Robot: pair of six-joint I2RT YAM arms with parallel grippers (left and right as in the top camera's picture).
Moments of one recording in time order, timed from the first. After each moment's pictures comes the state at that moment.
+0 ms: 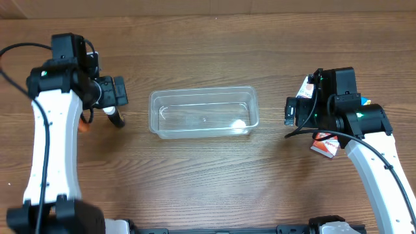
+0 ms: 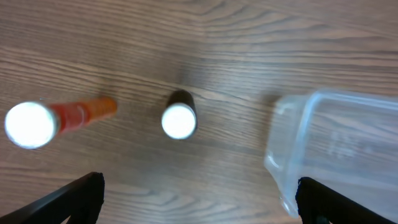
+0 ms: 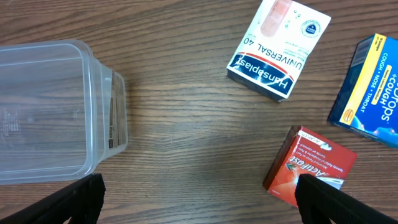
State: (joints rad) left arm 0.13 1.61 1.53 -1.17 -0.01 -0.10; right arm 0.11 1.29 1.15 -0.96 -0.01 0.17
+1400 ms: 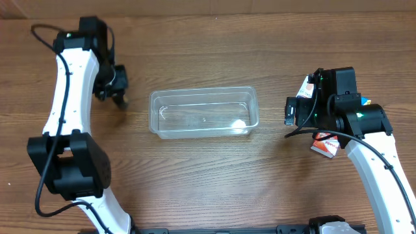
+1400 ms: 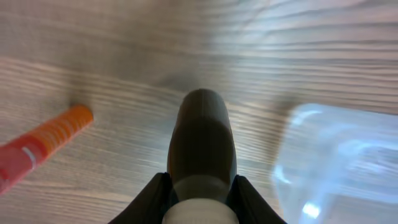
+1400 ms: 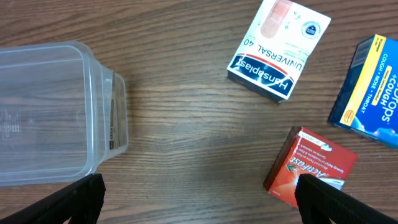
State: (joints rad) left arm 0.06 1.97 1.86 -1.37 -0.04 -0.14; right arm 0.11 1.29 1.15 -0.95 -0.01 0.17
